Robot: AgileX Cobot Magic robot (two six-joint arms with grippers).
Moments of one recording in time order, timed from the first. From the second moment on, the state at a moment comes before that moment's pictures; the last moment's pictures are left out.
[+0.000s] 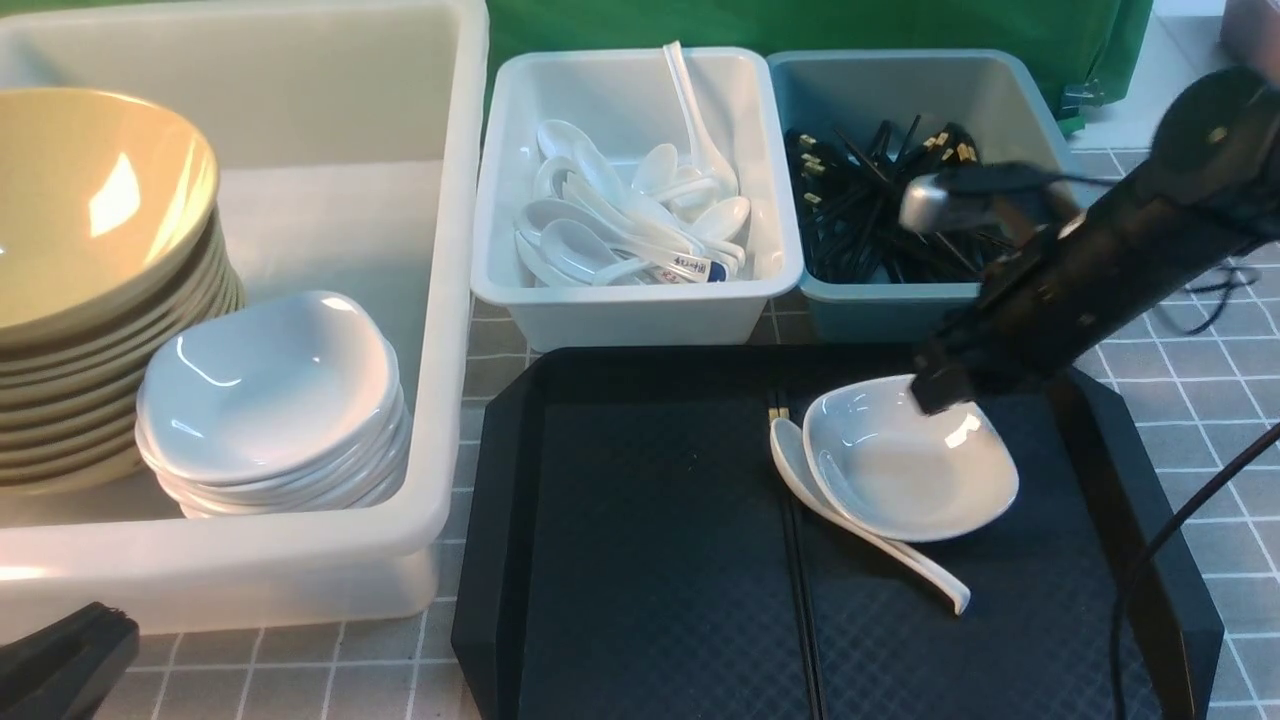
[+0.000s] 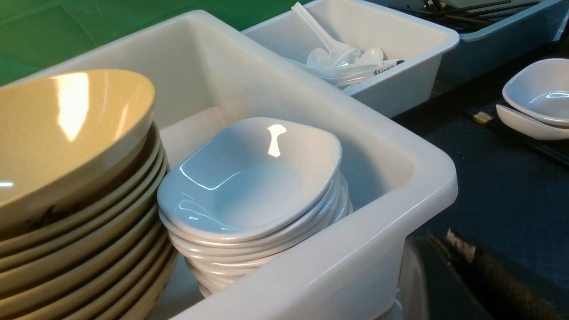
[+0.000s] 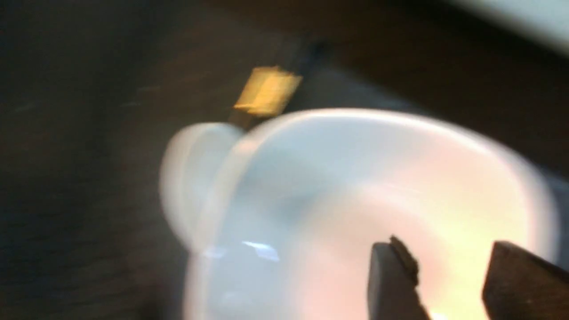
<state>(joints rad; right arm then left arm) 0.16 1.81 -1.27 0.37 0.81 -0.39 -0.16 0.03 -0.32 -0.31 0.65 0.52</state>
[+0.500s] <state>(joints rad) 0.14 1.88 -1.26 0.34 0.85 -0.41 -0.16 0.03 -0.32 -0.30 0.65 0.52</state>
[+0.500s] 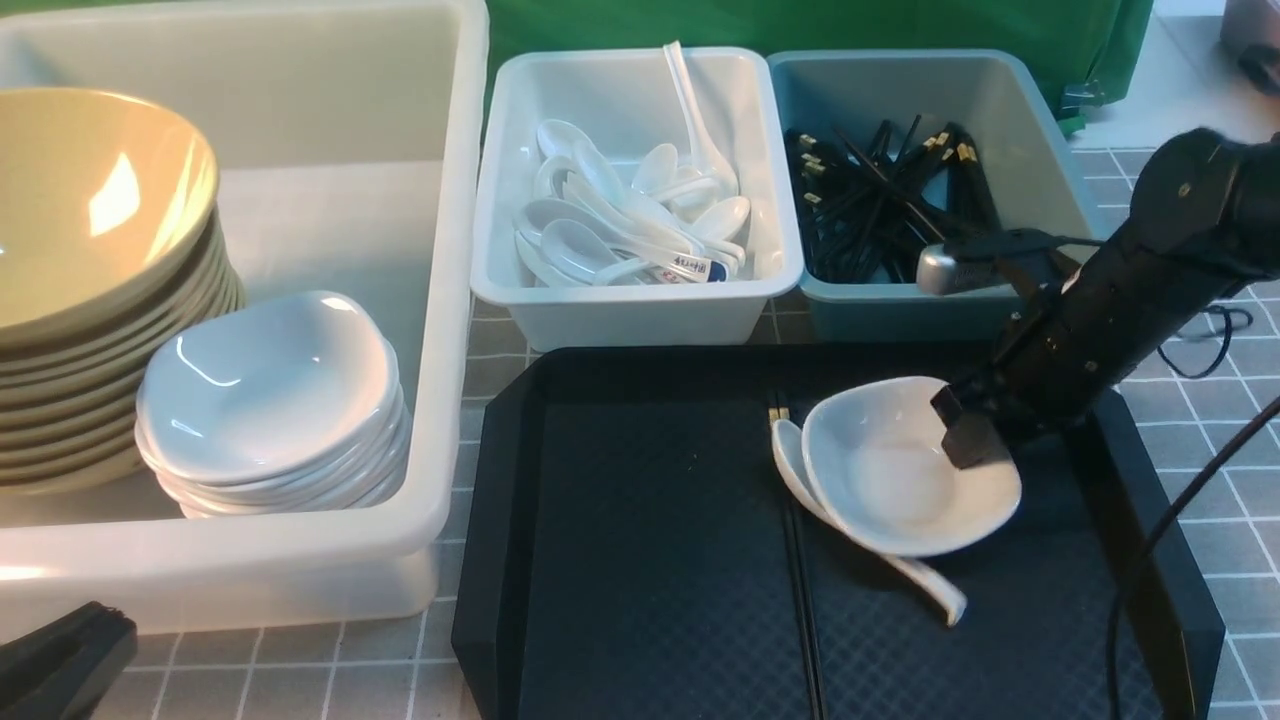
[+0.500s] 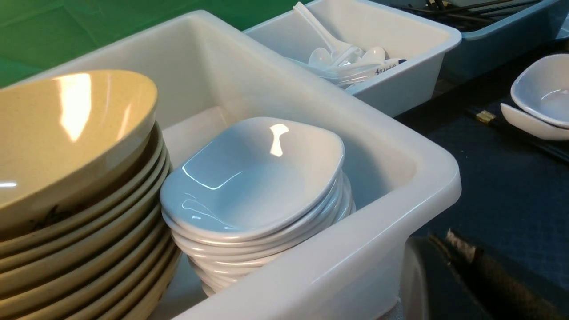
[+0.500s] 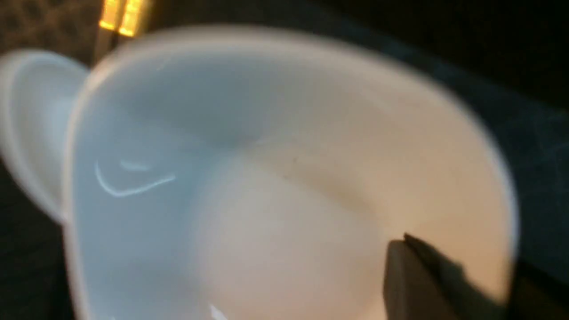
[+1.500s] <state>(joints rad) 0.77 2.04 -1.75 0.84 0.43 -0.70 -0.16 0.03 -0.32 -0.30 0.65 0.52</state>
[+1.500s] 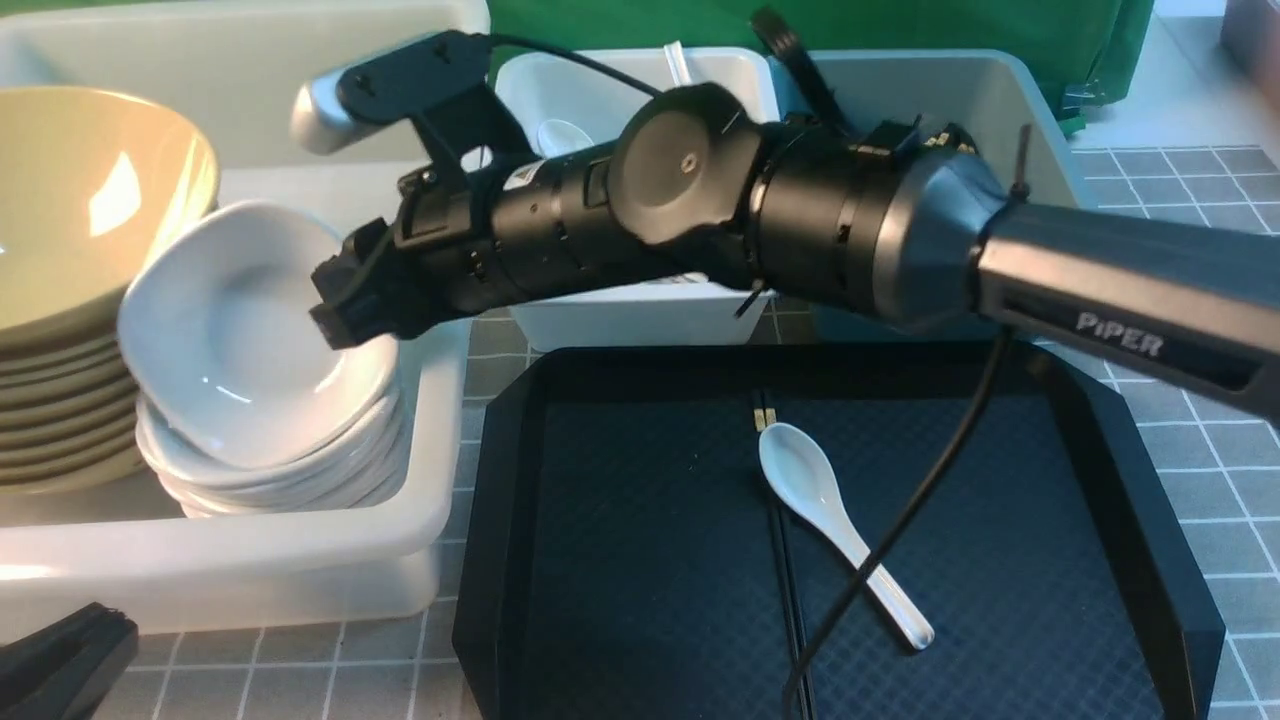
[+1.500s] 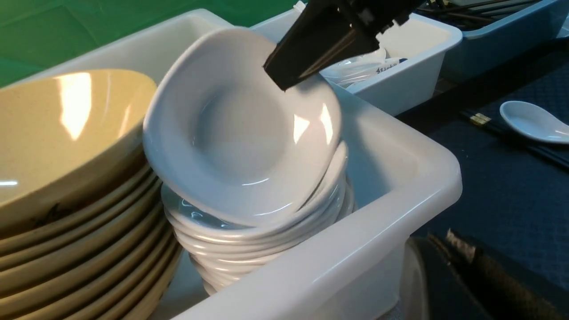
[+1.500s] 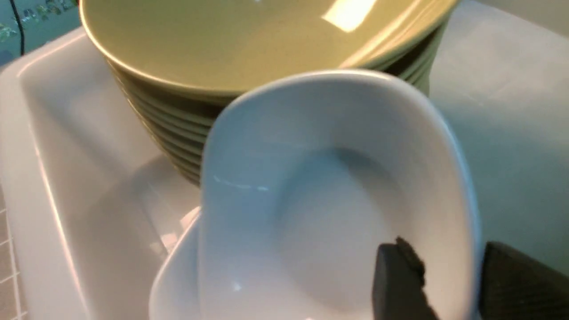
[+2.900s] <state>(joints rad) 0.47 1.72 -1.13 0.16 0.81 -0.34 -0.16 0.03 -0.32 -0.30 0.65 0.52</state>
